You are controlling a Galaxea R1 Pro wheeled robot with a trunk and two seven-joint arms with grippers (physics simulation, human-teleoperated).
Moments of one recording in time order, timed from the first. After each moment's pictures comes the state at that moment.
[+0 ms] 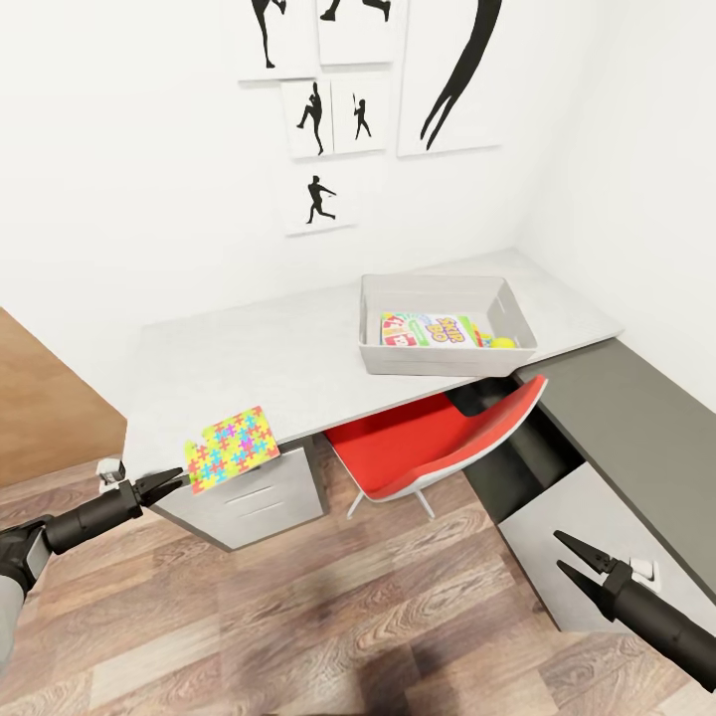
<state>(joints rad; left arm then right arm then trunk) -0.87 0.40 0.87 -0.33 -0.38 0.50 -1.52 -0.08 -0.28 -0.45 -1.33 -1.02 0.88 0.63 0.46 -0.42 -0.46</state>
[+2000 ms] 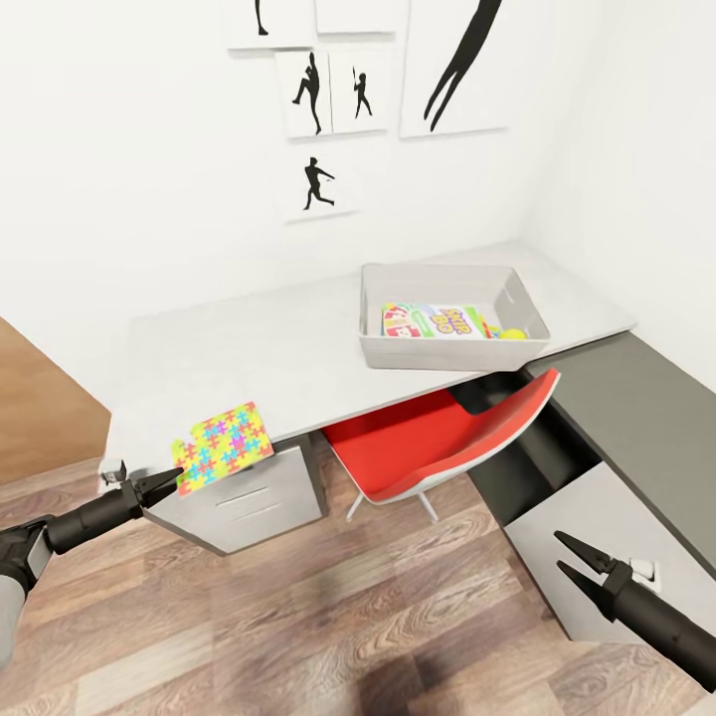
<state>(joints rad) -0.87 0.39 0.87 -0.33 -0.38 0.51 -1.50 -0.08 -0.28 -0.46 -1.32 -1.02 0.88 0.63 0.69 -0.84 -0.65</state>
